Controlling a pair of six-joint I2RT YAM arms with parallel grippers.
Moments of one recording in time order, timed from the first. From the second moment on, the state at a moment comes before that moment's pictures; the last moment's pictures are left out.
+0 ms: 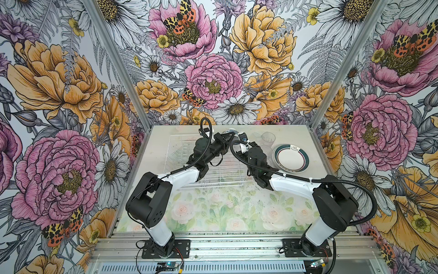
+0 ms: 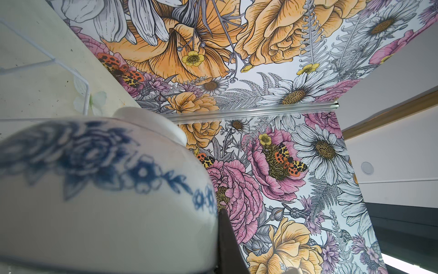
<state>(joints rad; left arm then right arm) -0.53 1.67 0.98 0.79 0.27 -1.53 0.72 1.65 0.97 0.57 0.48 -0.20</state>
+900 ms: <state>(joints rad) -0.54 1.68 0.96 0.87 0.32 -1.56 0.72 1.65 0.97 0.53 0.40 -0.09</state>
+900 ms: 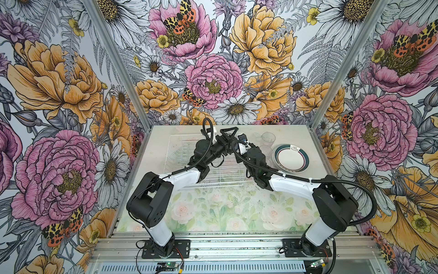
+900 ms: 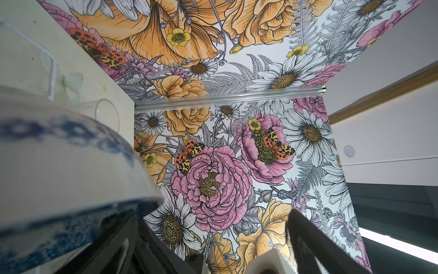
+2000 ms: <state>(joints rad) -0.52 1.41 0.90 0.67 0.26 -1.31 0.64 1.54 0.95 0.33 0.49 0.11</state>
